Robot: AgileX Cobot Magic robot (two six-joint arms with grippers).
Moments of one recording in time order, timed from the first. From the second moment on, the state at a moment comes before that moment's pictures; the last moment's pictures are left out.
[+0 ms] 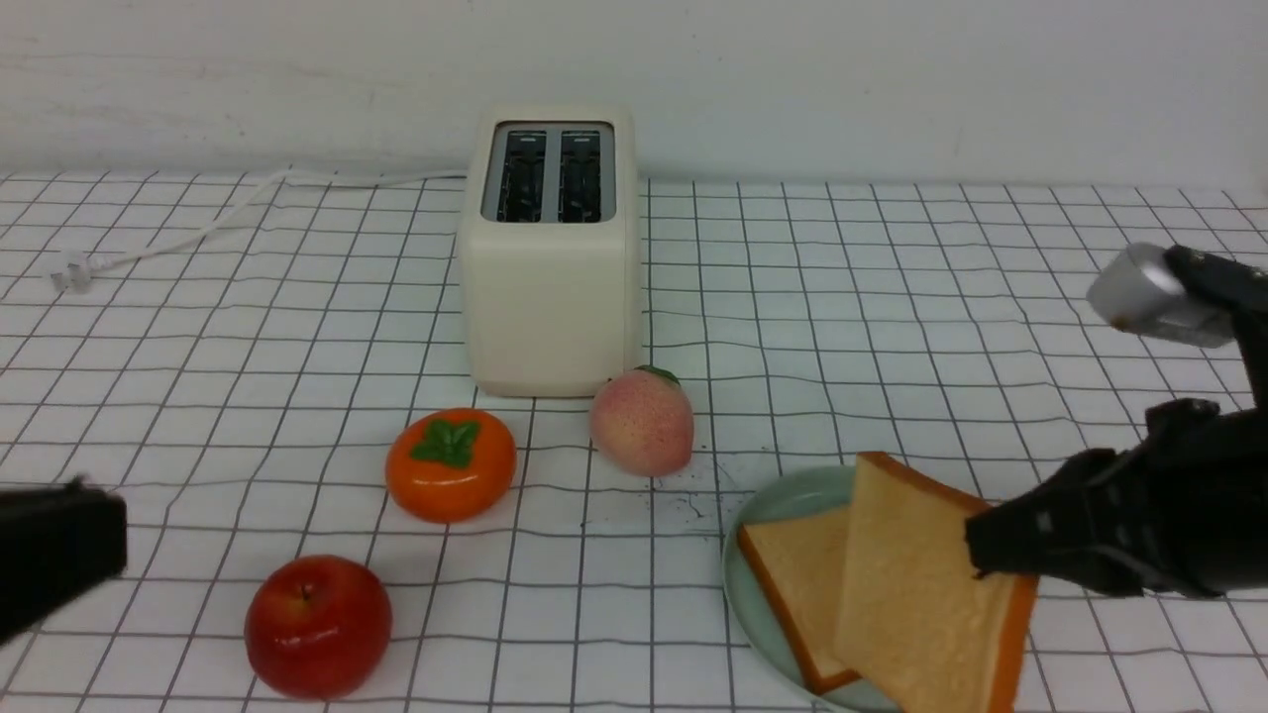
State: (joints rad) right arm 0.23 1.14 -0.82 0.78 0.76 -0.37; left arm -0.75 0.51 -0.82 0.08 0.79 -0.30
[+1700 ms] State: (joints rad) right arm -0.08 0.33 -0.84 0.27 1.18 -0.09; left arm -0.75 0.06 -0.42 0.55 0.50 -0.72
